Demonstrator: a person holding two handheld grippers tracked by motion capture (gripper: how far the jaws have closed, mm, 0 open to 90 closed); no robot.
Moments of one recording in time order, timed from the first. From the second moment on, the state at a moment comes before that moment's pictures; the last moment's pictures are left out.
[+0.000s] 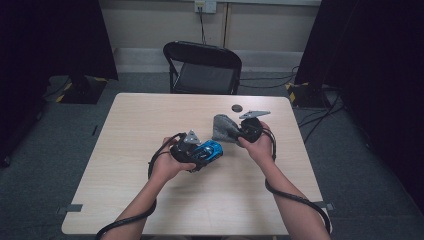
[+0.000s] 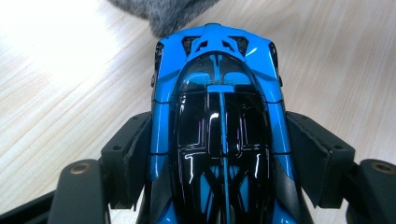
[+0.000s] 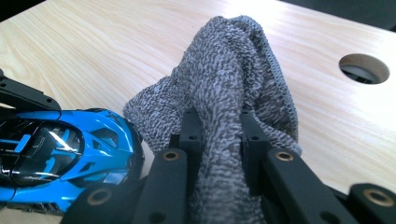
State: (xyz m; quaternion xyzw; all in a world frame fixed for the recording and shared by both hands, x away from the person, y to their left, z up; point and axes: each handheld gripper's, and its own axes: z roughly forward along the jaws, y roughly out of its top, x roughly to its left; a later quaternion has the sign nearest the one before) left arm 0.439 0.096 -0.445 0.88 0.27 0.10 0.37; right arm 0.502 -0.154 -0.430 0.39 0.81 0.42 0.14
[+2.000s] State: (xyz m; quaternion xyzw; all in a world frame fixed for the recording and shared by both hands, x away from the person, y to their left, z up) left arm 0.467 0.131 -0.438 0.85 0.34 0.14 0.37; right arm 0.477 -0.149 -0.465 0.35 0.84 0.40 0.08
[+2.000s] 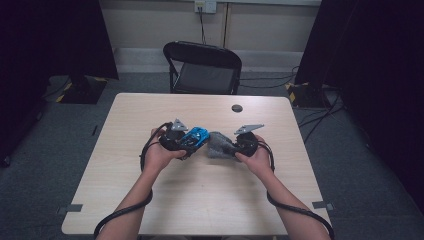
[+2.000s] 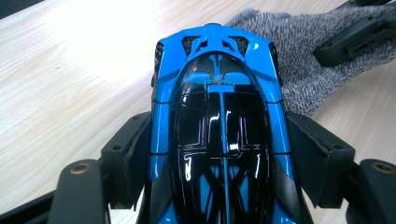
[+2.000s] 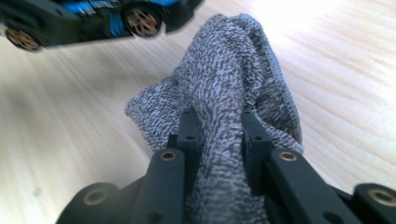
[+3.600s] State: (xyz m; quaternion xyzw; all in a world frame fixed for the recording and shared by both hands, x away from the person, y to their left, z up) left arm 0.465 0.120 -0.428 0.85 0.33 0.14 0.39; right arm 0.466 -0.139 -0.457 0.32 0.85 0.42 0.08
